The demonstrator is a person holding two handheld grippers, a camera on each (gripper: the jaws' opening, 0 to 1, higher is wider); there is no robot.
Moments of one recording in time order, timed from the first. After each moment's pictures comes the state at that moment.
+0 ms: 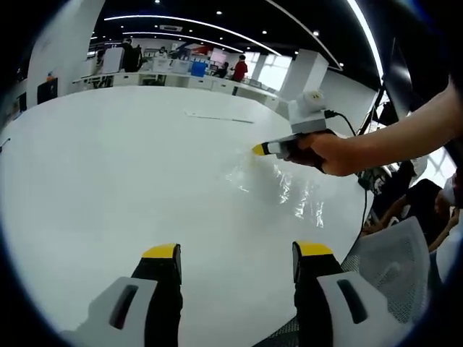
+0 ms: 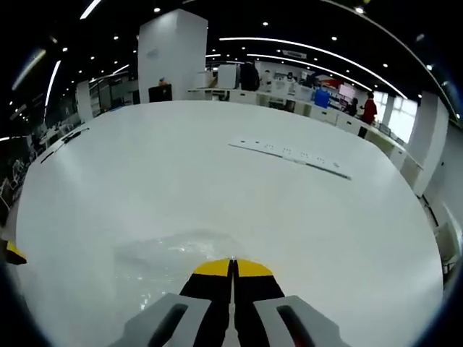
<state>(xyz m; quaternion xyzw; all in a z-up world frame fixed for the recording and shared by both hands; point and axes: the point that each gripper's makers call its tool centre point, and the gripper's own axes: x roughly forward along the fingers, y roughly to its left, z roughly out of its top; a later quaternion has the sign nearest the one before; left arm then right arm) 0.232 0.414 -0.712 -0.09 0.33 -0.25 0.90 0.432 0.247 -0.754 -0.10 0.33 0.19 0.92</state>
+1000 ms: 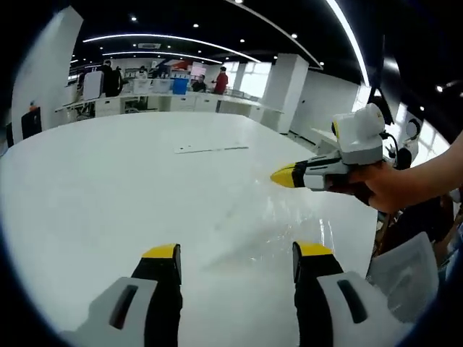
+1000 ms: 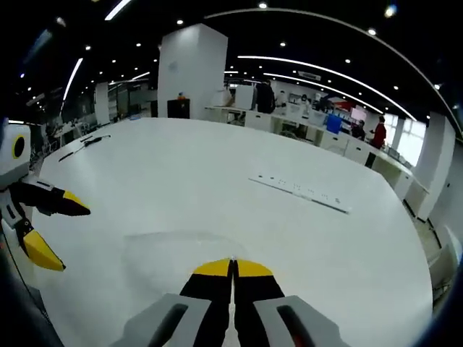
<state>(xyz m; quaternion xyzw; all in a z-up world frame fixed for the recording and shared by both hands) 0.333 0.391 -0.676 -0.04 0.29 -0.31 0.90 0.416 0.262 -0.697 -0.12 0.28 0.23 0.92</state>
